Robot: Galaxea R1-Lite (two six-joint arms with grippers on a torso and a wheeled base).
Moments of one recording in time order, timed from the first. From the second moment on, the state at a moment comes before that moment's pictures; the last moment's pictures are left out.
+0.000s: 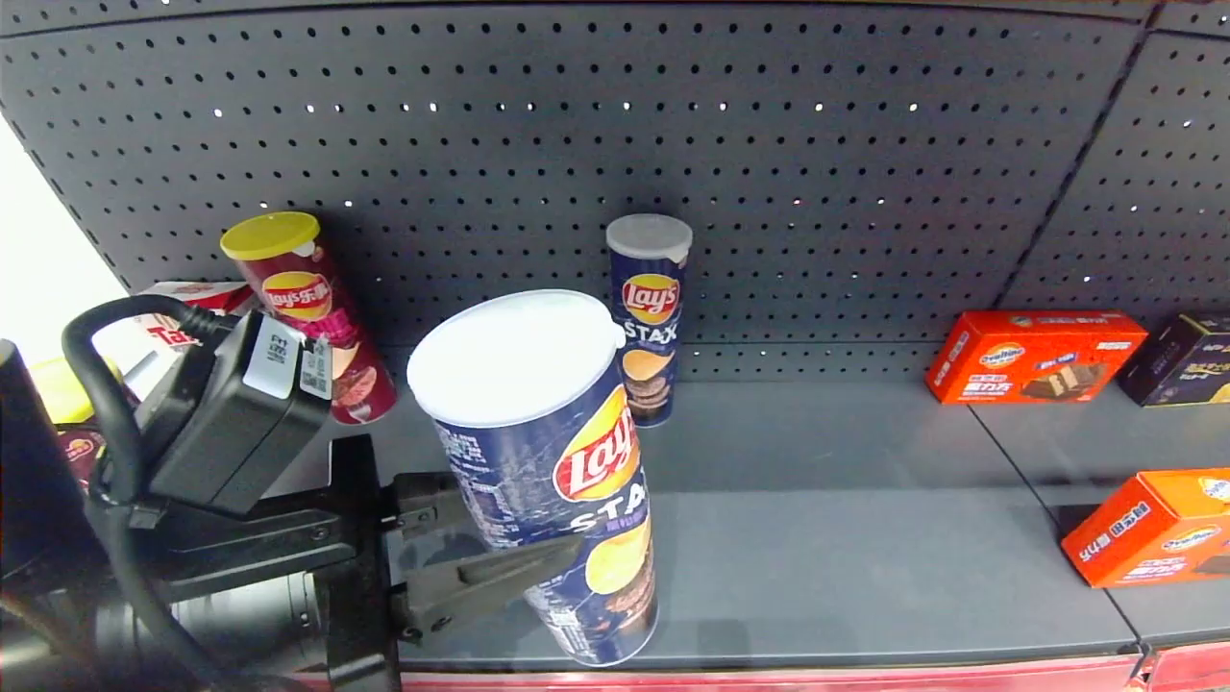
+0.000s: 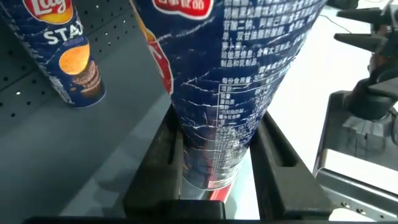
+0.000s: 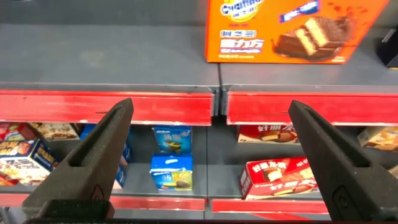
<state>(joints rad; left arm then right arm) -0.67 1.28 -0.56 -0.58 -0.41 0.10 0.00 0.00 0.00 0.00 0.02 0.00</state>
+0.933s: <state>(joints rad) -0.62 1.28 -0.55 -0.58 -0.40 0.10 0.00 0.00 0.00 0.00 0.03 -0.01</state>
